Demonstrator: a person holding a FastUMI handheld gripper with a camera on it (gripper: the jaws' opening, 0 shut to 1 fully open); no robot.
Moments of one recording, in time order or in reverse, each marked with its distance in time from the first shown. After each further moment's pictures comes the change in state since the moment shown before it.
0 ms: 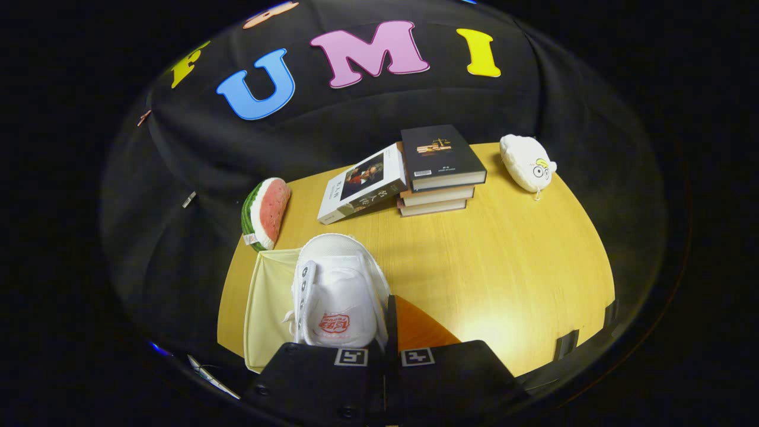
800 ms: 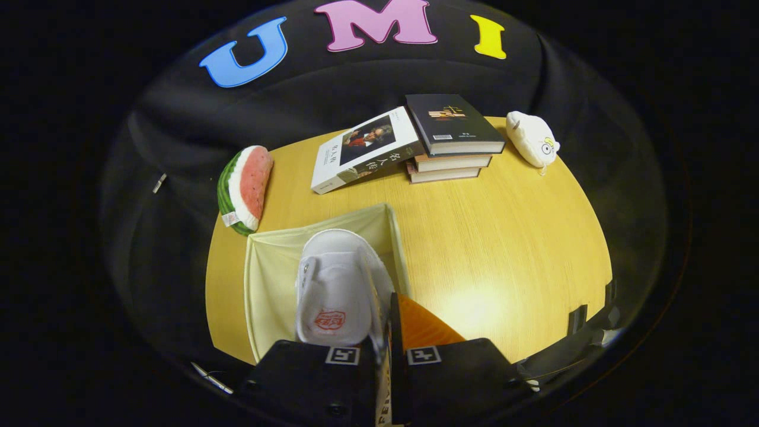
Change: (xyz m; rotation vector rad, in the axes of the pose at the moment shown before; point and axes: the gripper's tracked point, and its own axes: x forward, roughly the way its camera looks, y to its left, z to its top) arm 0.043 0.049 -0.022 0.045 0.108 -0.104
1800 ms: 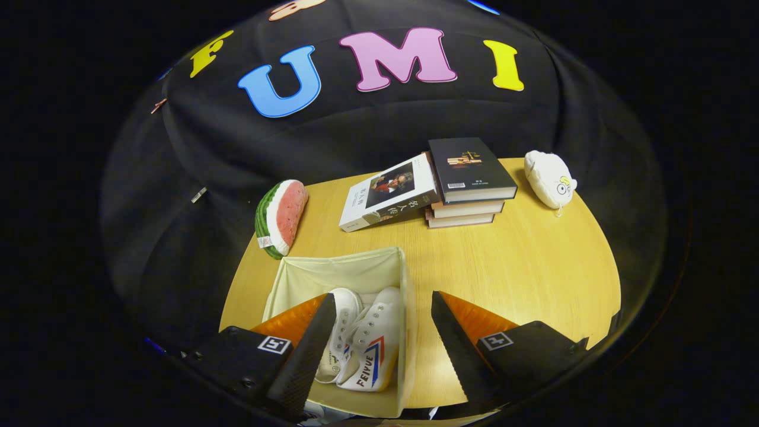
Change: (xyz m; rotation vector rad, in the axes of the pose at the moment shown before) arm -0.039 -0.026 0.042 -0.115 -0.254 0.136
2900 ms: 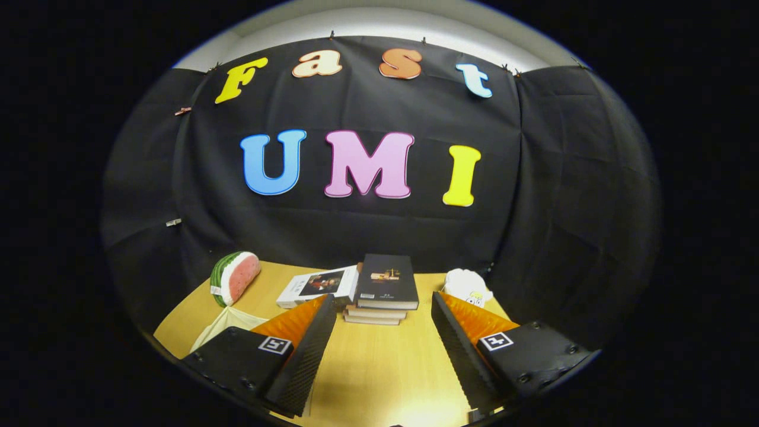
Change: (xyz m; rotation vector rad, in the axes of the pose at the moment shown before) arm -0.126 -0.109 0.134 -0.247 -0.564 -0.215
